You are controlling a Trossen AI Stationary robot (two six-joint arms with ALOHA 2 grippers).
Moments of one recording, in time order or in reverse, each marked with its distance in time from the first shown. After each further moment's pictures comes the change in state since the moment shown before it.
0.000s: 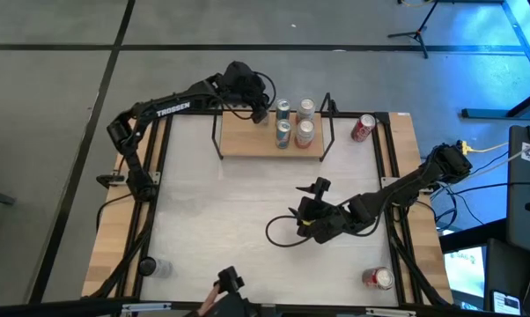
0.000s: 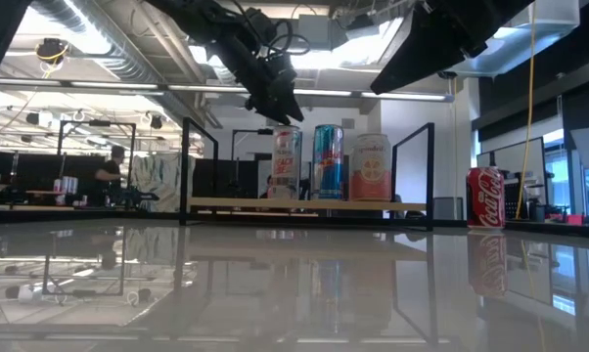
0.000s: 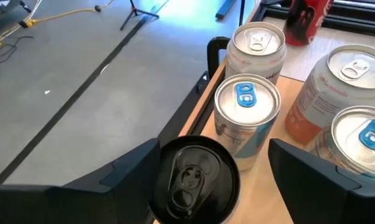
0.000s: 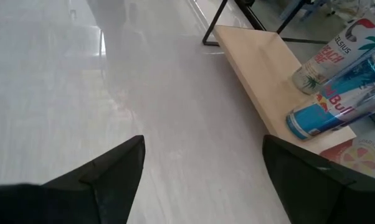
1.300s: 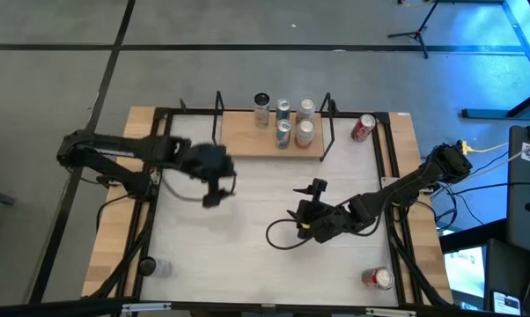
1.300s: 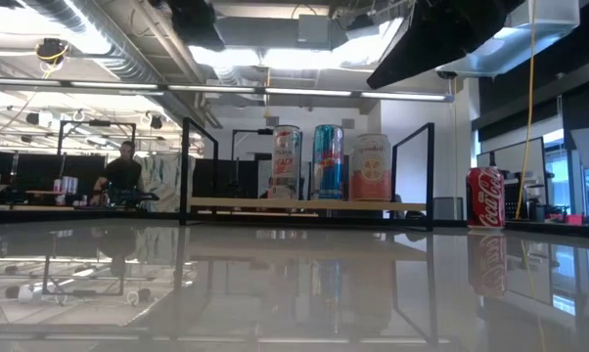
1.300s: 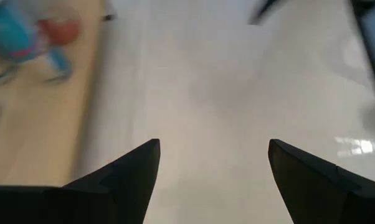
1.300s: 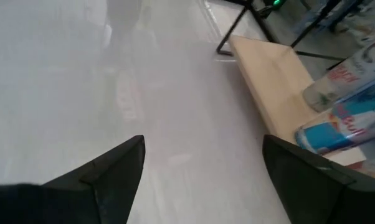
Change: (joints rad) left arm -0.675 -0.517 -0.325 -0.405 -0.052 -0.243; right arm 0.000 -0.001 0.000 0.053 -0.035 -0.113
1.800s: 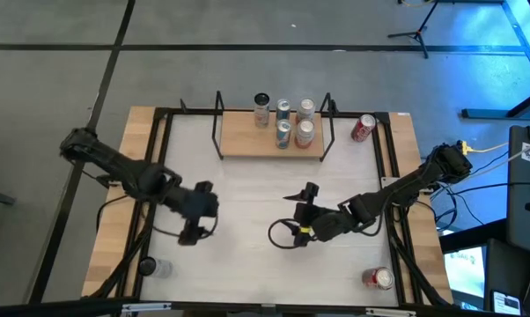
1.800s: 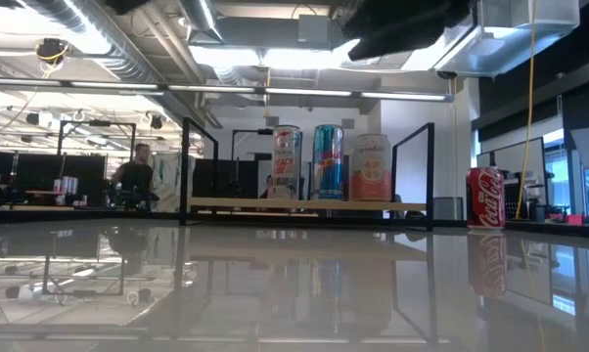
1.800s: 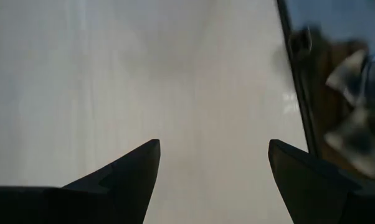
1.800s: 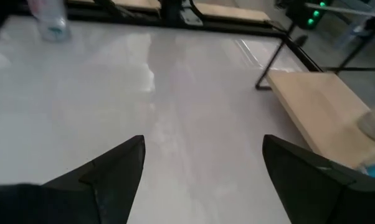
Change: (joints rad) left arm -0.380 0.003 -0.009 -0.111 -0.015 -0.297; right arm 0.000 0.000 0.000 0.221 -0.116 -0.018
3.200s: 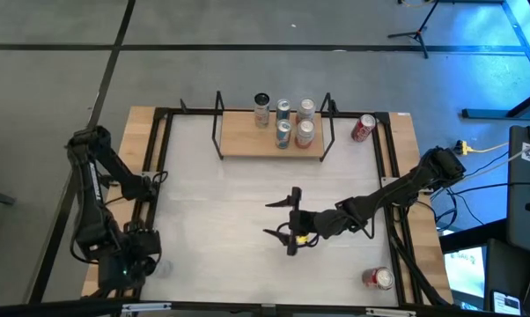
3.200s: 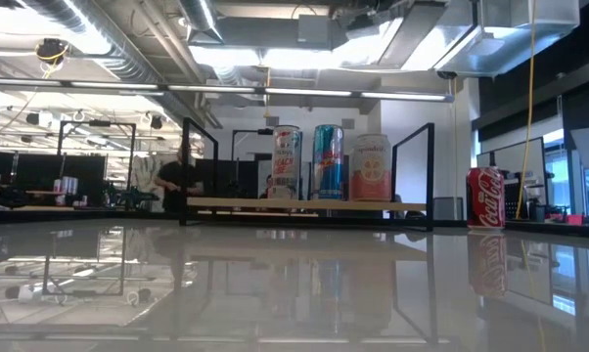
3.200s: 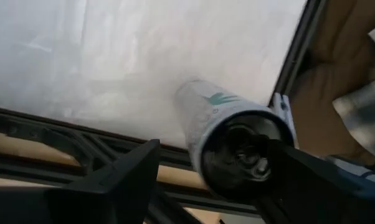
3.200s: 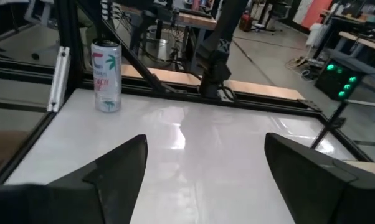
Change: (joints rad) left arm -0.764 0.072 0.000 -0.311 -0.050 -1.136; right arm -0.013 0.076 0.000 0.469 -0.123 -0.282
